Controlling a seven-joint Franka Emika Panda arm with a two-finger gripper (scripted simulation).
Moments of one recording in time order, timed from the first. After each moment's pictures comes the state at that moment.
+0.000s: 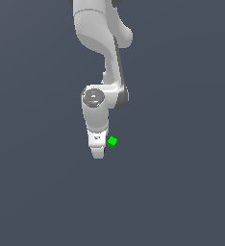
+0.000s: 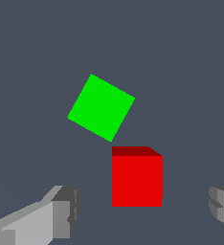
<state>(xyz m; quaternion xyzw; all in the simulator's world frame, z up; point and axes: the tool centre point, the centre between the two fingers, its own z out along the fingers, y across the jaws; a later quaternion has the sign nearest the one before) 0.000 -0.059 0.070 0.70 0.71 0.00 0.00</state>
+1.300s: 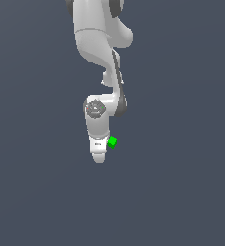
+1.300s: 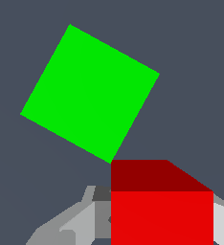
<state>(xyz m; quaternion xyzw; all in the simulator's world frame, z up) 0.000 -0.058 0.020 0.70 0.71 0.00 0.00</state>
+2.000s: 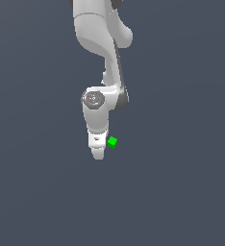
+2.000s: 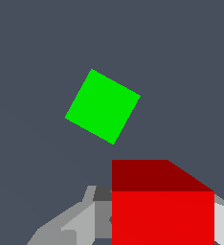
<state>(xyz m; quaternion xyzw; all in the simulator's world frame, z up) -0.002 -0.058 0.060 0.70 0.71 0.00 0.00</state>
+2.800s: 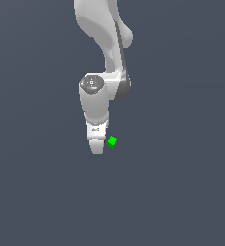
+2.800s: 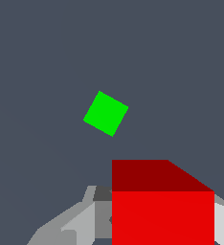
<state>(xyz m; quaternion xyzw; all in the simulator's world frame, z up) -0.001 -0.057 0.117 0.70 0.71 0.00 0.00</state>
